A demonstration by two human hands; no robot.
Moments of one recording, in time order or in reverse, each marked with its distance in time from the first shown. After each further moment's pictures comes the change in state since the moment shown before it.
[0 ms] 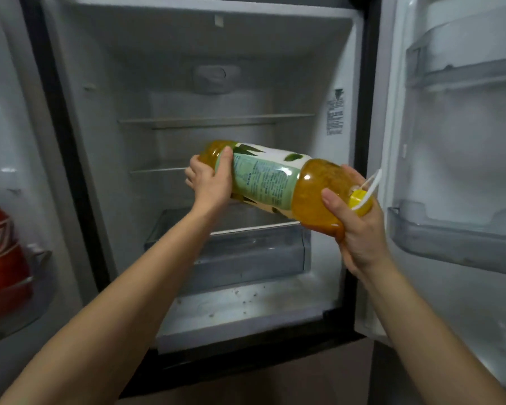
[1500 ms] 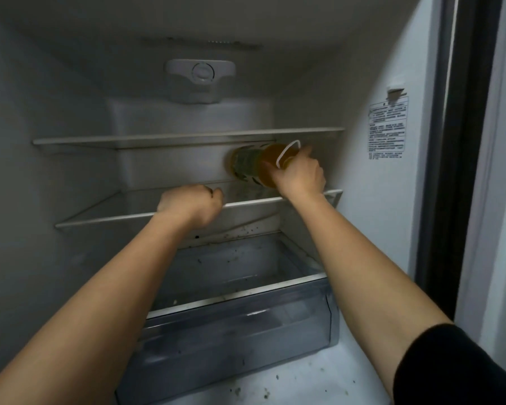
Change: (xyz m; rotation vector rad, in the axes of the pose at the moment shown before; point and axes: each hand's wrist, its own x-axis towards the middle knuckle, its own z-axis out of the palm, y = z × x) left_hand 0.204 -0.075 0.048 1.207 -0.362 0.339; right_hand 0.299 0.121 0.089 -1.222 0.221 -0.057
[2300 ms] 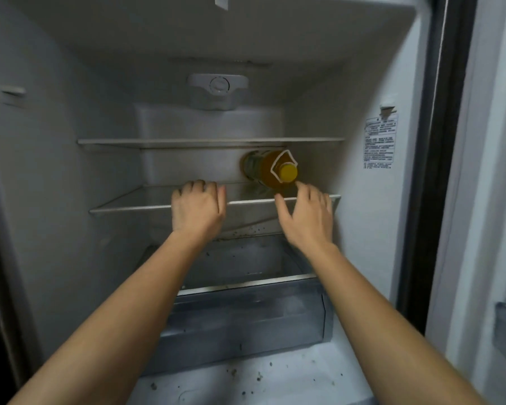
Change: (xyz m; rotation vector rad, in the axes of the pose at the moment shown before) left_hand -0.047 0.009 0.017 -0.003 0.442 -0.050; right_hand -0.071 0.049 -0.005 -0.187 0.016 -0.310
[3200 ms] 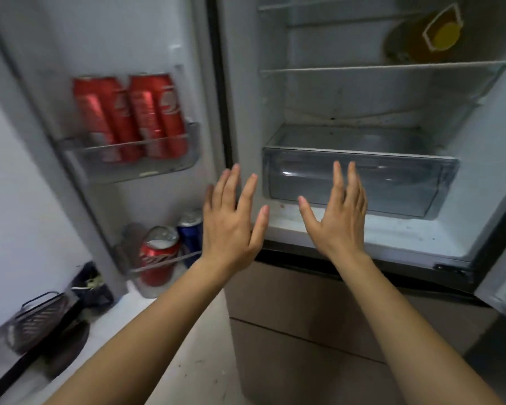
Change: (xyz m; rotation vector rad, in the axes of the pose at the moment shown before) left_hand -0.372 -0.052 -0.177 0.034 0.017 -0.115; right_hand -0.312 -0.084 -0.028 0.381 -0.219 -0.231
